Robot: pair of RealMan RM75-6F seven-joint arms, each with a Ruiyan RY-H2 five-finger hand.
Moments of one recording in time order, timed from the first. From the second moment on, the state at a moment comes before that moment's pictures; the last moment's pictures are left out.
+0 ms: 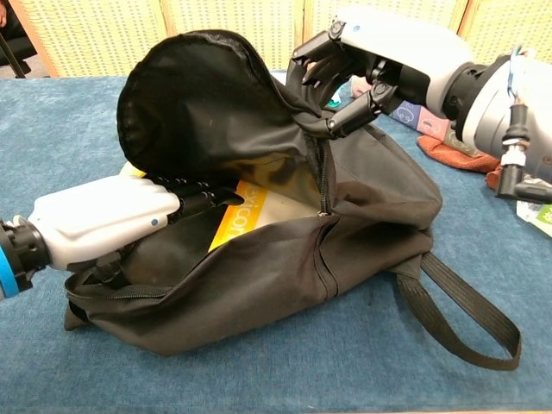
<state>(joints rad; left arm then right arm) -0.53 -1.55 -0.01 -1.66 1.52 0.96 0.43 0.67 -1.56 0.26 -1.82 -1.27 1.08 -0.12</state>
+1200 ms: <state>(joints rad) -0.54 -1.85 -0.04 -1.43 1.44 1.04 0.51 0.77 -1.55 0.35 -1.76 -1.22 1.04 -0.08</state>
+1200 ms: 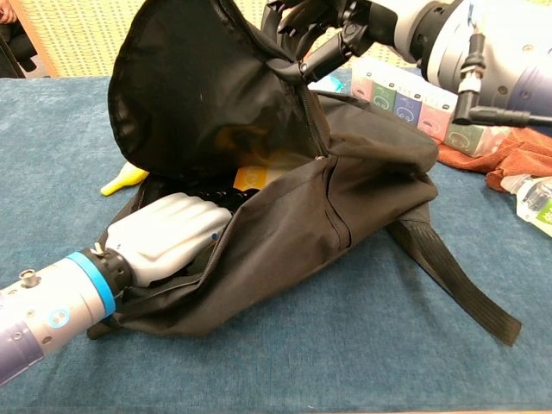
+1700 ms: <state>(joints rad) -0.56 -1.93 -0.06 -1.33 1.44 1.07 0.55 0.77 -1.51 0.33 -1.80 -1.21 1.04 -0.08</state>
